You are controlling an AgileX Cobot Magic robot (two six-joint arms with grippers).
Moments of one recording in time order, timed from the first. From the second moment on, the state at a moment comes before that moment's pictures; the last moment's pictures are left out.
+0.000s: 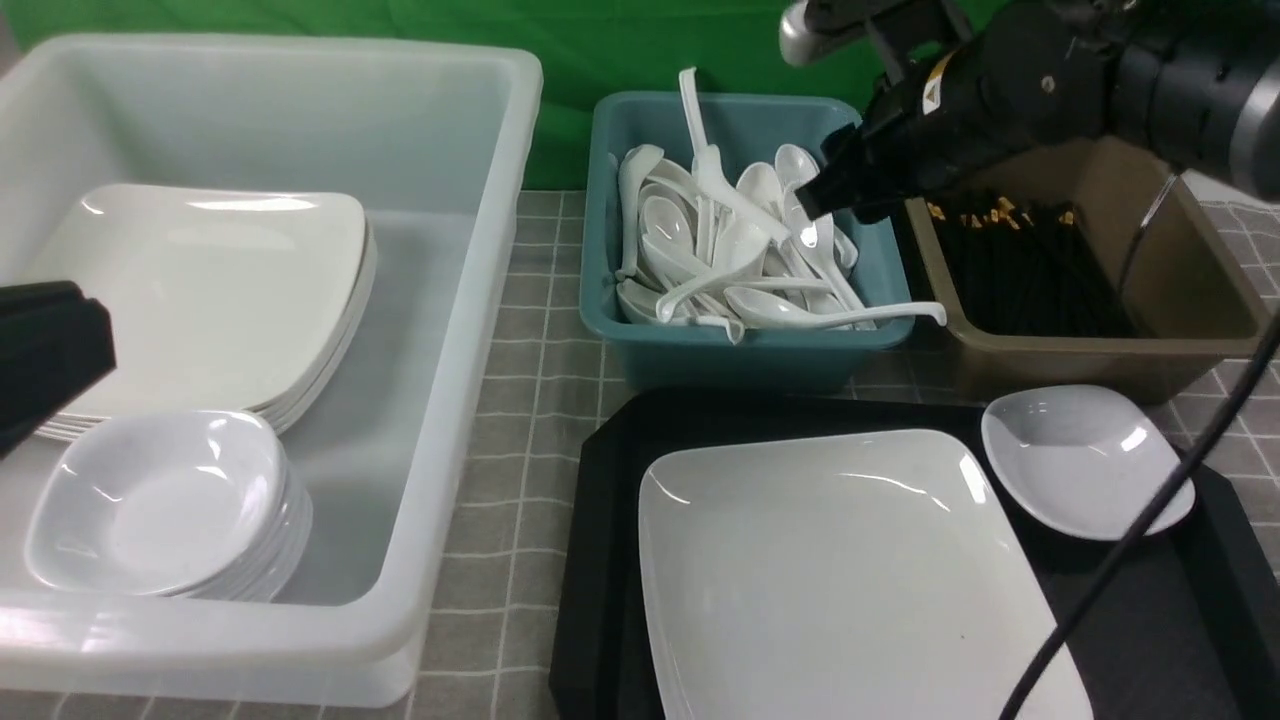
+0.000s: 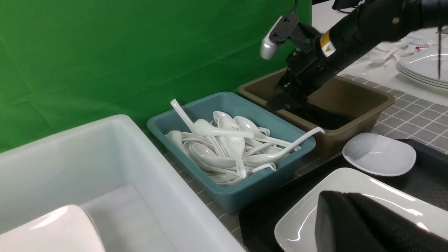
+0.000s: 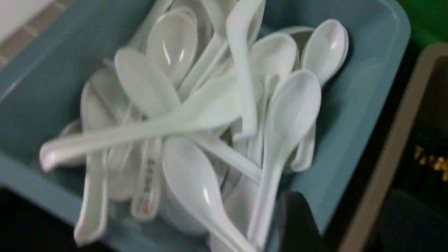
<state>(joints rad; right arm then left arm) 0.42 1.85 -1.66 -0.20 0.58 -0.12 -0.43 0.47 -0.76 -0.27 0.56 0.36</state>
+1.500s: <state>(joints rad) 0.22 1.61 -0.83 -0.25 0.29 -0.61 -0.43 0.47 -0.76 -0.26 0.56 0.39</state>
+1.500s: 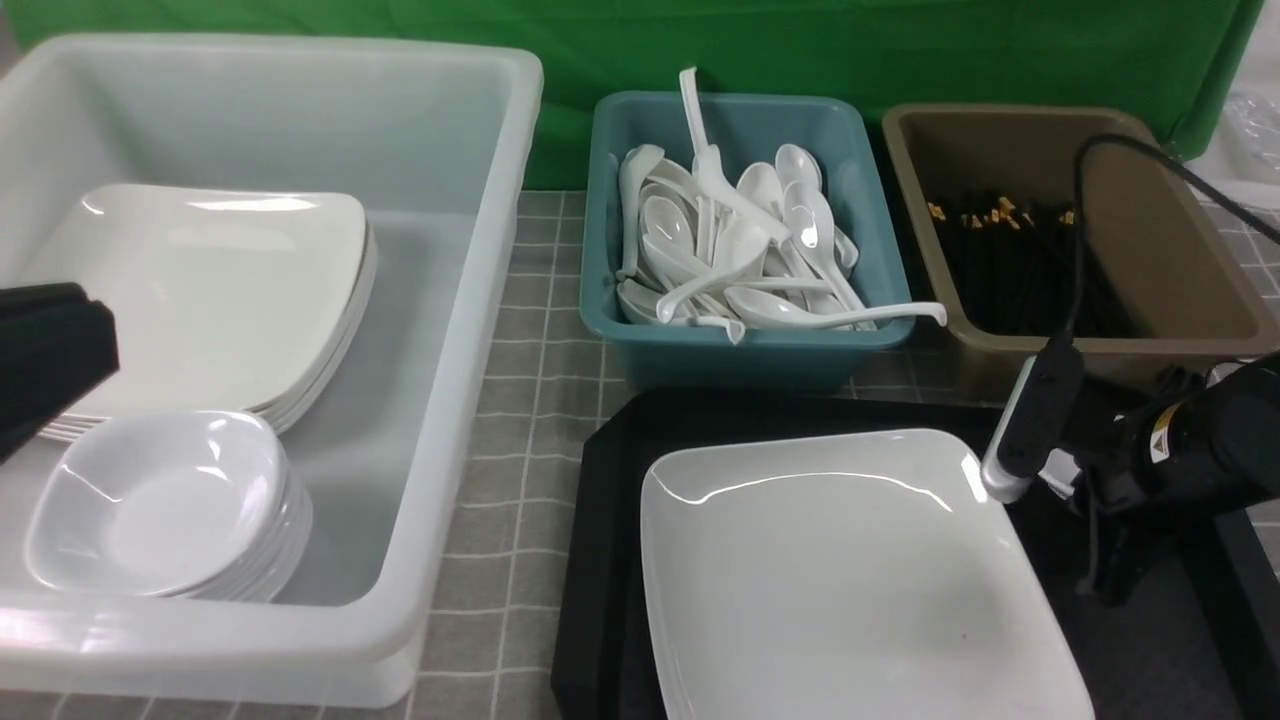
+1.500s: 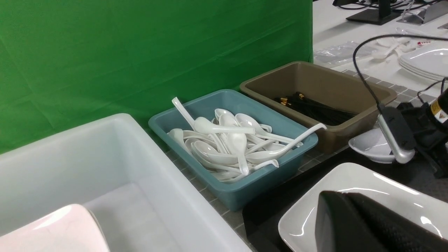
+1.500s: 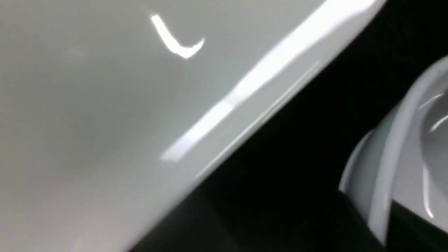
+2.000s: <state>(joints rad) 0.87 1.31 -1.29 -0.21 0.63 -0.08 -0.43 0.47 -0.80 0.00 0.66 0.20</state>
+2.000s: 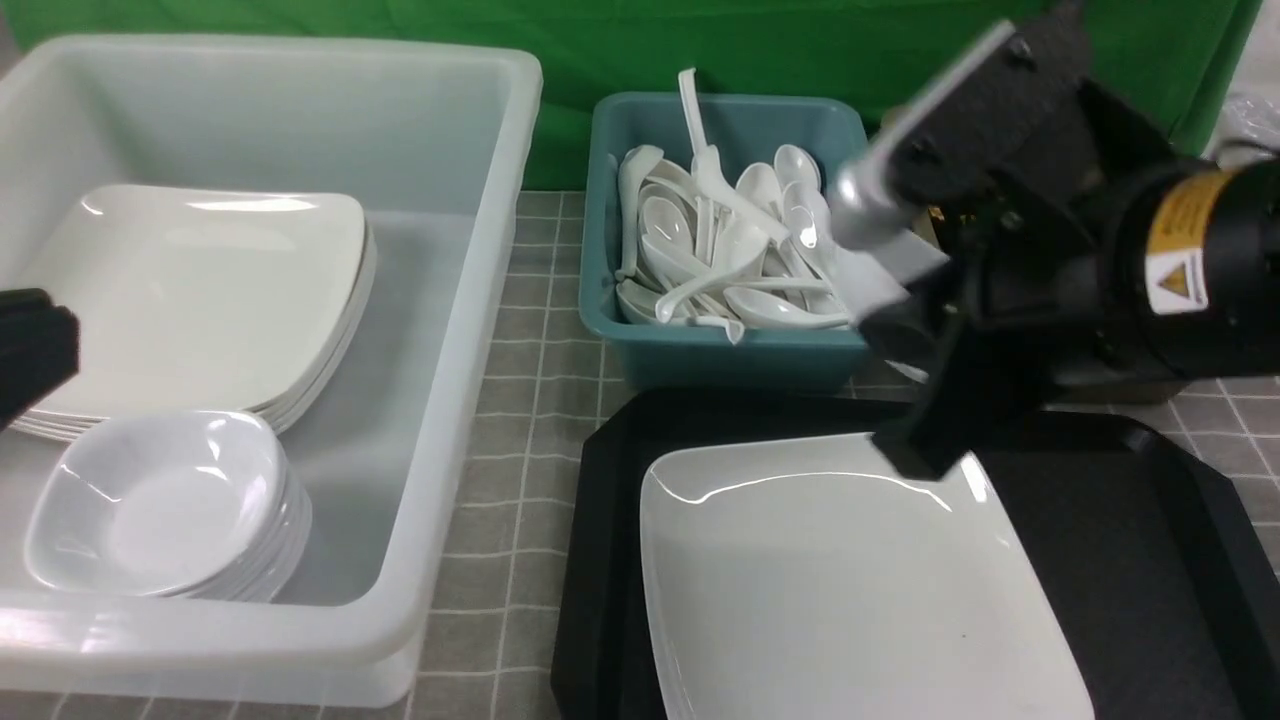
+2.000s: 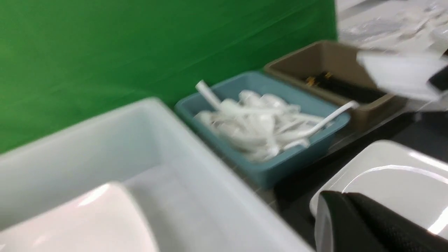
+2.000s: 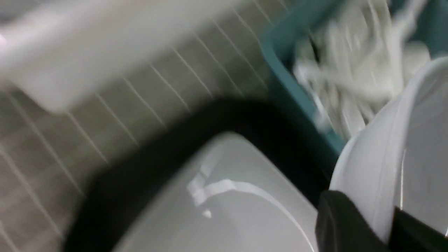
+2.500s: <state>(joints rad) 1.16 2.11 -2.11 -0.14 0.65 -0.26 -0.43 0.23 -0.91 0.30 1.01 -0.06</state>
